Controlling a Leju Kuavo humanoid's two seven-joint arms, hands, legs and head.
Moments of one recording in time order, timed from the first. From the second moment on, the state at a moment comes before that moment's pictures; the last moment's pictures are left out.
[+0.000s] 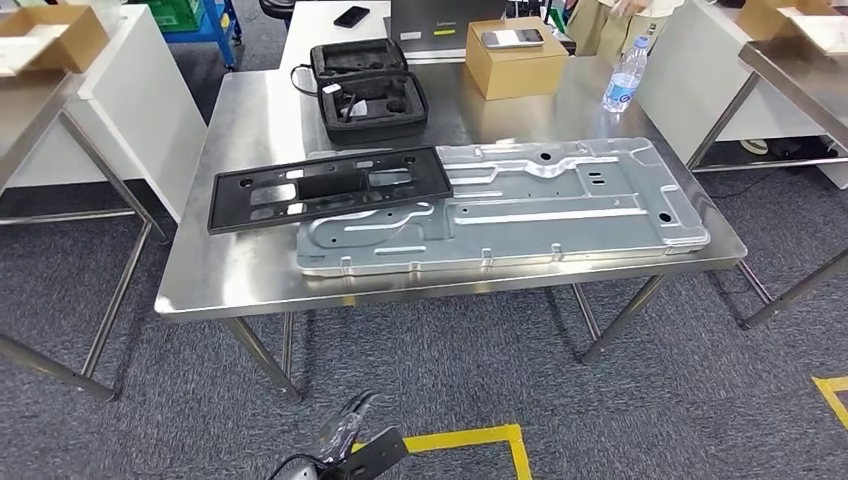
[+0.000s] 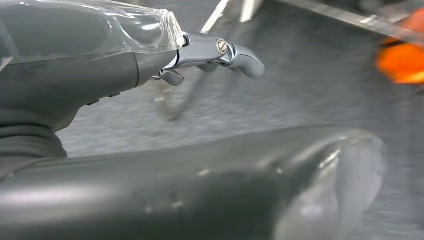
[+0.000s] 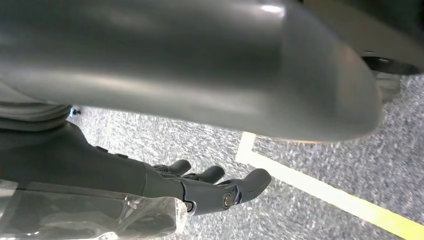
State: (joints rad) left arm -0.29 -0.04 -1.06 -0.74 -0.19 0.41 0.07; right arm -0.11 0.02 1.19 -0.21 -0.78 -0.26 0.02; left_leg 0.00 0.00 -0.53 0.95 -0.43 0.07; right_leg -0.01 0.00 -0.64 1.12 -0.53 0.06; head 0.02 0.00
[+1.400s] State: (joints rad) left arm -0.09 0.03 -0.93 -0.29 -0.07 0.35 0.32; right arm -0.12 0.03 1.20 -0.21 -0.77 -0.26 0.04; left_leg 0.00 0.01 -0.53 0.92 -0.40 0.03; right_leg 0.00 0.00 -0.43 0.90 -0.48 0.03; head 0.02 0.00
